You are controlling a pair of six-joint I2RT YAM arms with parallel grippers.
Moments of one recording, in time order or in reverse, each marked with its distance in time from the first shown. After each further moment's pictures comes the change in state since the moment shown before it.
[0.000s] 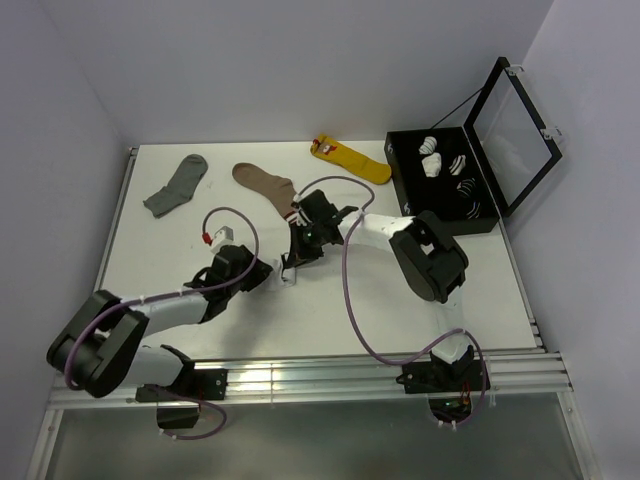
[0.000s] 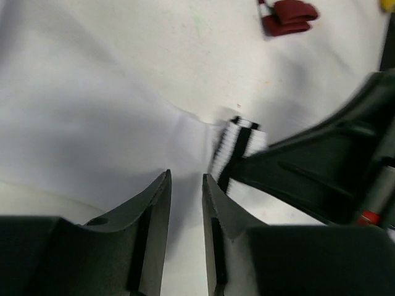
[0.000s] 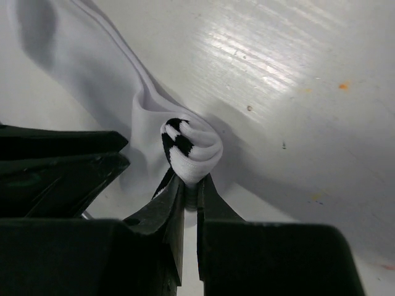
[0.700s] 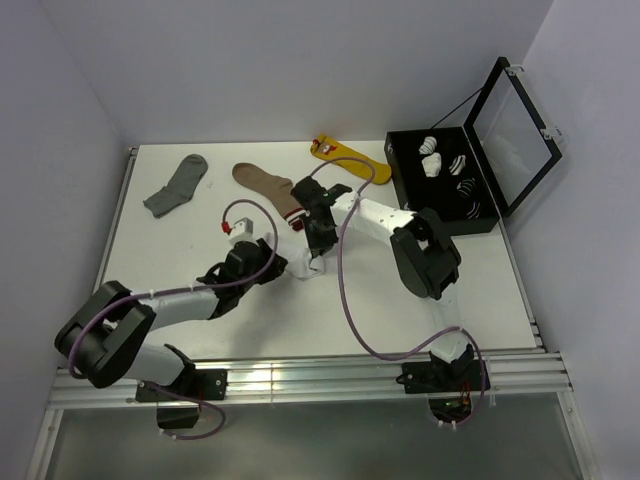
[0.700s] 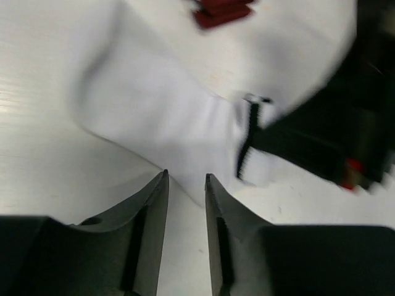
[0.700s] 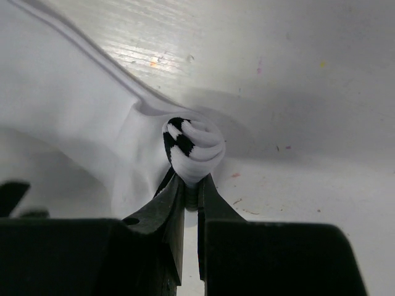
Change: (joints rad) left arm -0.054 0.134 0.106 0.058 -0.015 0.109; right arm 0.004 0.043 0.286 -0.525 0.445 -0.113
